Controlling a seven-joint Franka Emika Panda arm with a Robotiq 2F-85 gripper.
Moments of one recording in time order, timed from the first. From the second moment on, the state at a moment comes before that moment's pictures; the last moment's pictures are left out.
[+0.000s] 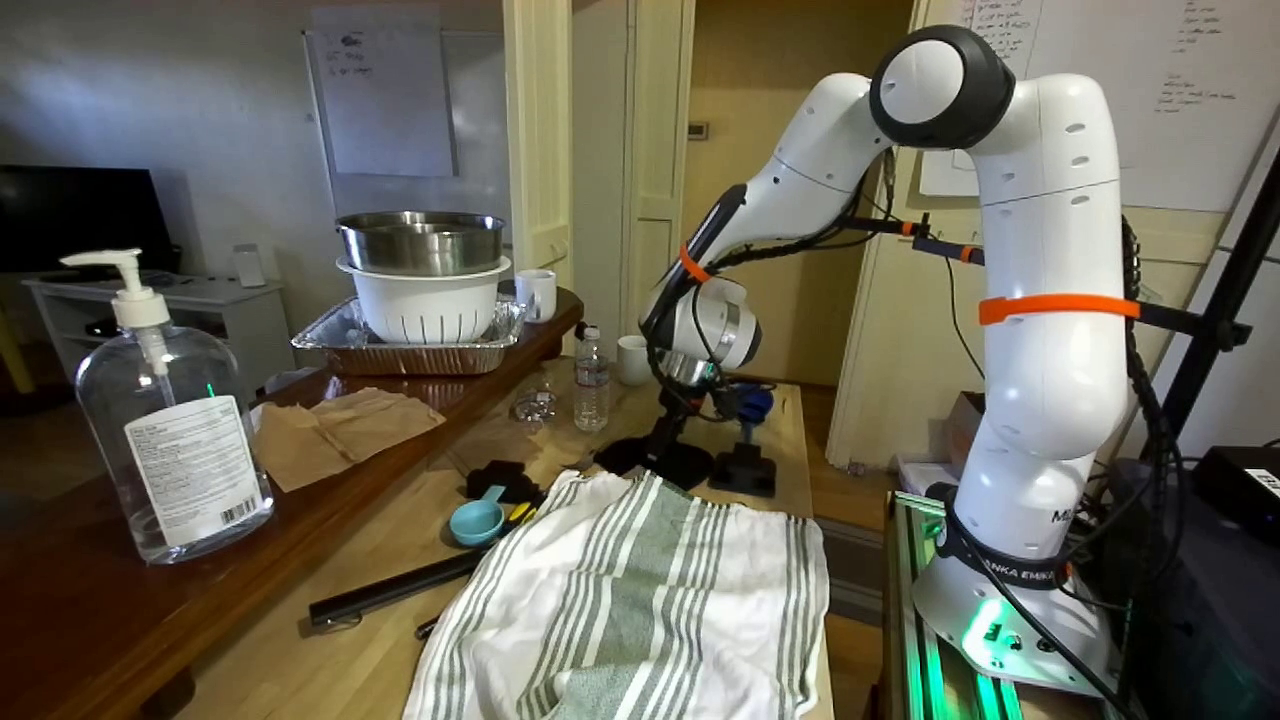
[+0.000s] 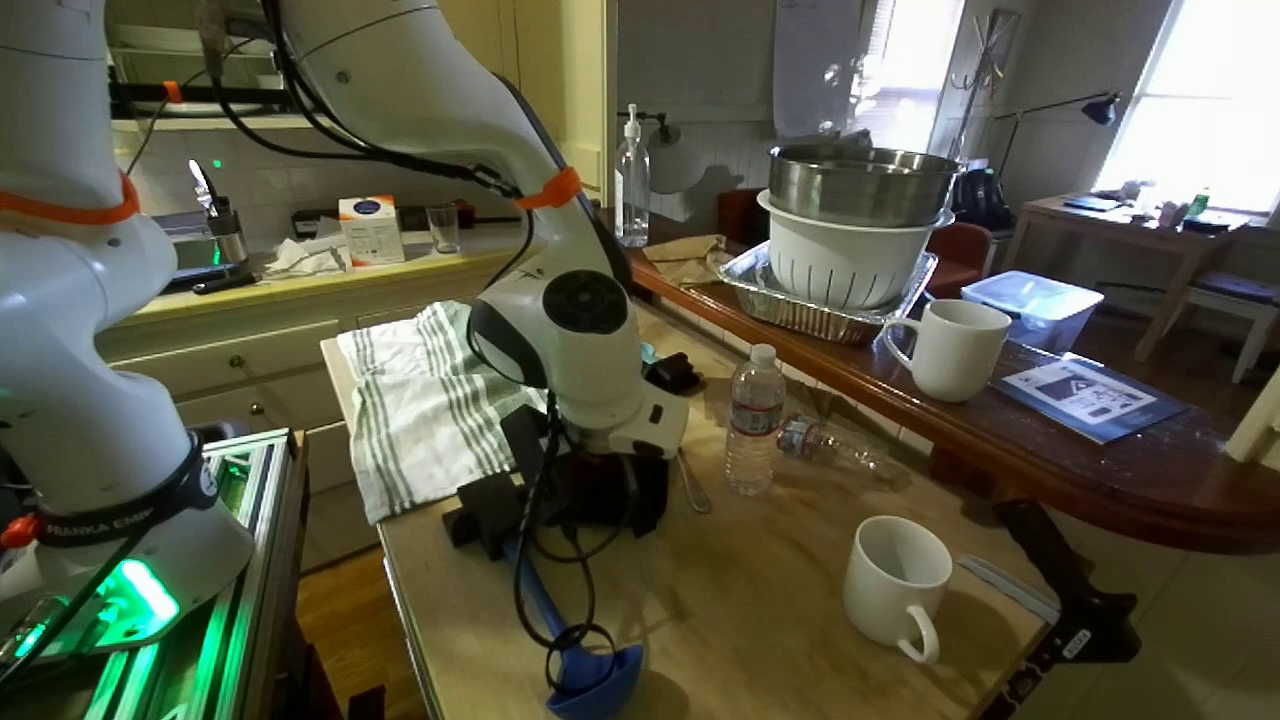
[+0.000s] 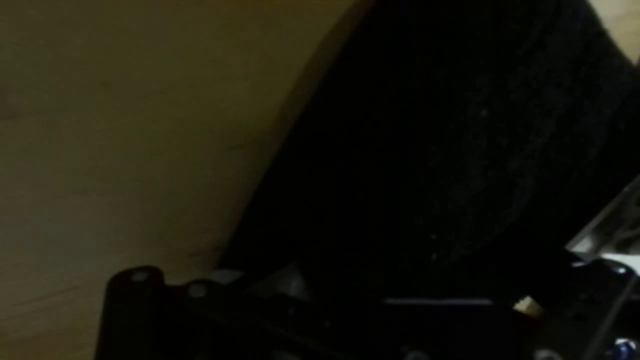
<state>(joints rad) -0.31 0.30 0.06 -2.43 0.88 2.72 -1.15</state>
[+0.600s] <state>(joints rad) -0.23 0.26 0.03 -2.45 0.76 2.58 -1.00</state>
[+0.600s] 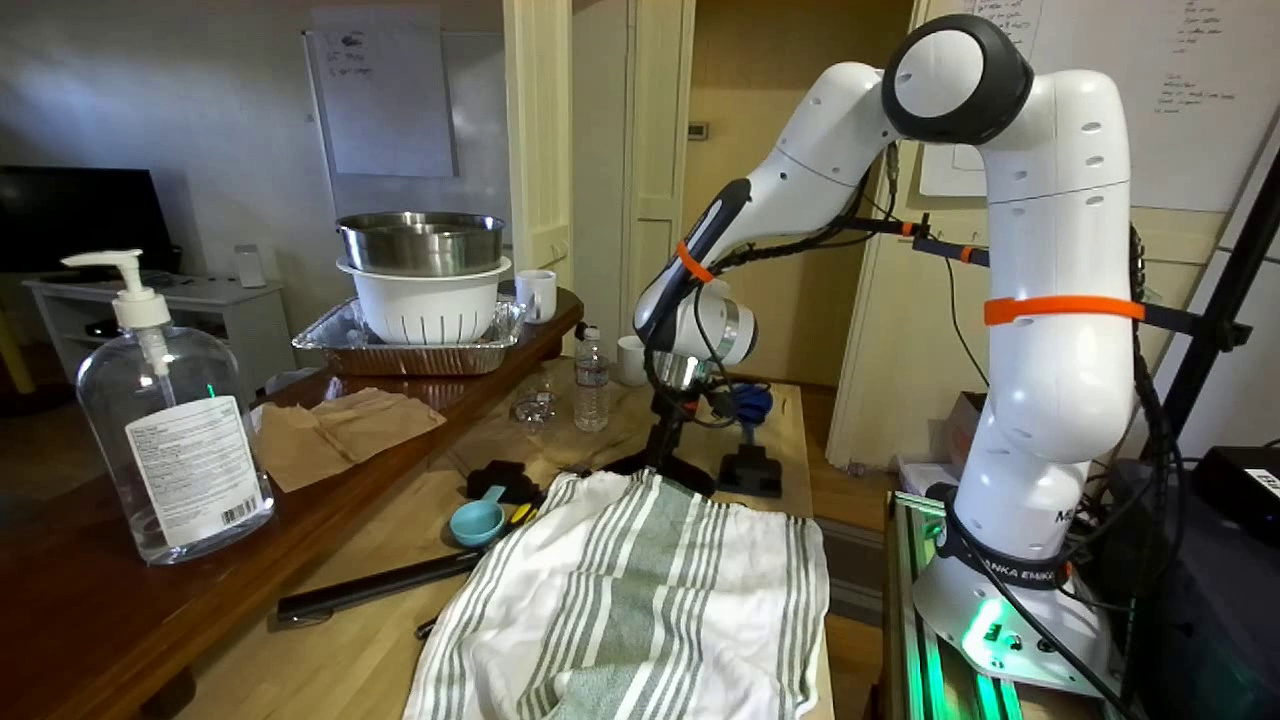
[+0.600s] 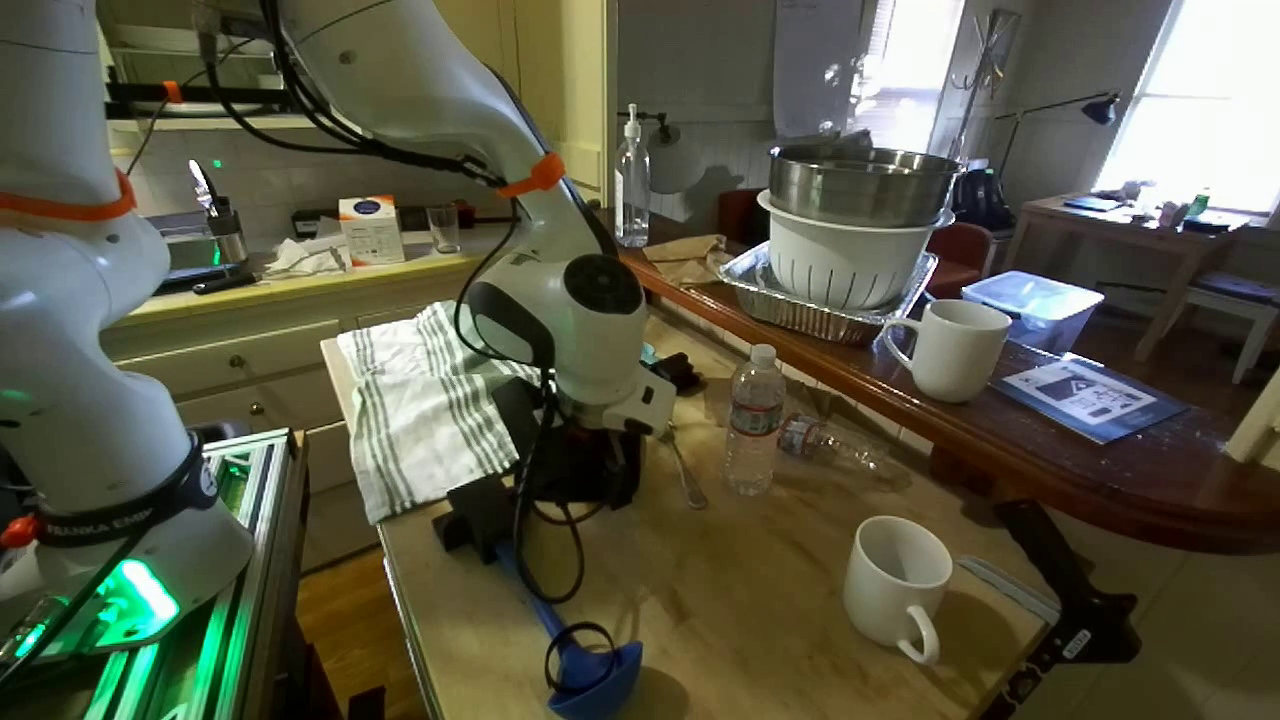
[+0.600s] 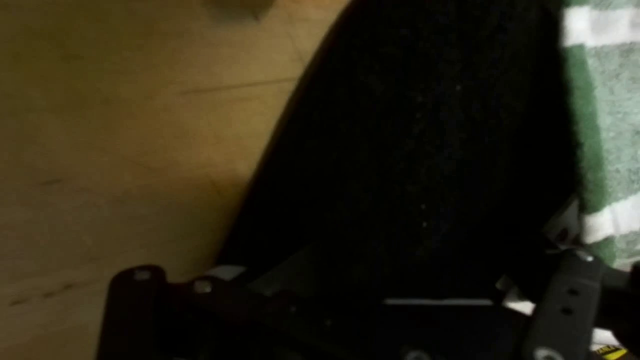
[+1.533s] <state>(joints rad) -0.16 -0.10 -0.02 -2.57 0.53 2.66 -0.74</state>
